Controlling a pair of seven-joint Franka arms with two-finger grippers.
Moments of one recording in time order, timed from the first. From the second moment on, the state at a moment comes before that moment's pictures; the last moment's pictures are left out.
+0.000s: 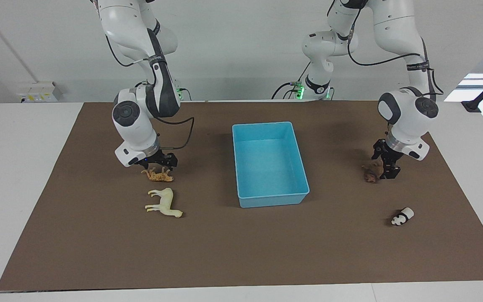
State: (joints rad) left arm 0.03 0.19 0.11 -2.21 -0.02 2.44 -1.35; right arm 0.14 0.19 0.01 -2.09 0.01 2.17 0.24
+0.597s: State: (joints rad) left arm 0.01 0.20 0.10 -2.21 -0.02 2.46 -1.35; right arm 0.12 0.19 0.01 -2.17 0.01 2.28 0.25
